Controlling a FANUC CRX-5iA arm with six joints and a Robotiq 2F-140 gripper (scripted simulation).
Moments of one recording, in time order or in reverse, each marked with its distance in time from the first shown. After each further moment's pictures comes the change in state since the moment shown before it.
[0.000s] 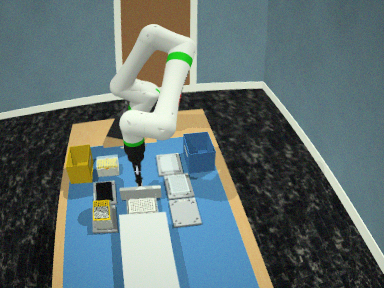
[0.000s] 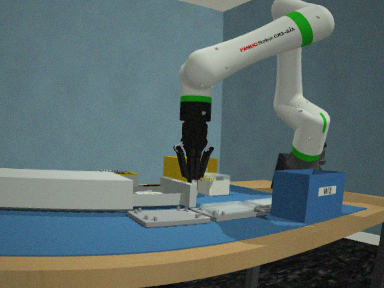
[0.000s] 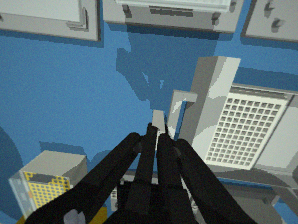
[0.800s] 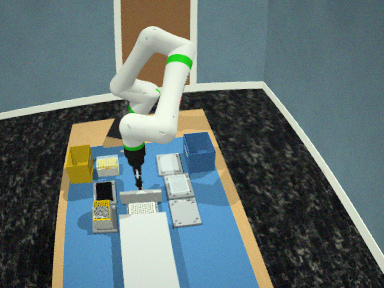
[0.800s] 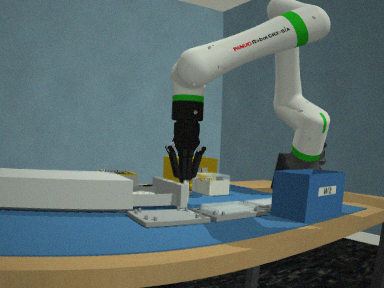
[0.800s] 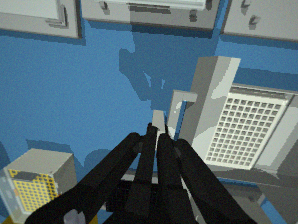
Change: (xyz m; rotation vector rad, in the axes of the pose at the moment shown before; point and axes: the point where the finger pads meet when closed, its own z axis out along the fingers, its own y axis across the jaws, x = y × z) arm 0.000 0.027 0.000 0.000 0.000 0.000
